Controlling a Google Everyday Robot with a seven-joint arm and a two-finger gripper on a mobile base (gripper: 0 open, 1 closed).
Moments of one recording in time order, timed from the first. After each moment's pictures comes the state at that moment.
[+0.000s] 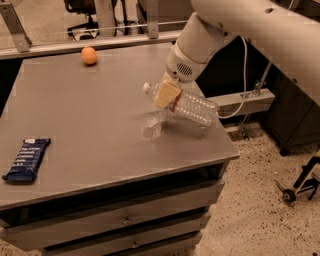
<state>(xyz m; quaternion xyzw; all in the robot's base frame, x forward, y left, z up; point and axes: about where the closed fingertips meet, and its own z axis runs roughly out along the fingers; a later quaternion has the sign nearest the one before) 0.592 -0.027 0.889 -0.58 0.77 0.11 0.22</state>
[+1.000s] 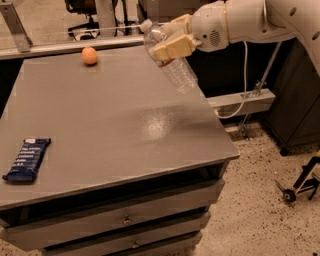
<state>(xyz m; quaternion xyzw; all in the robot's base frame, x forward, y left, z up) 0.627 -0.024 1.011 -0.56 0.60 0.30 0.49</state>
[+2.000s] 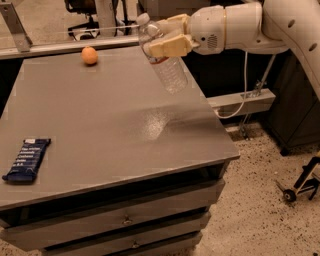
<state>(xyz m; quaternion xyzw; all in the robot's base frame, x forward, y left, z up) 0.622 -0.012 1.022 -0.54 0.55 0.35 0.53</state>
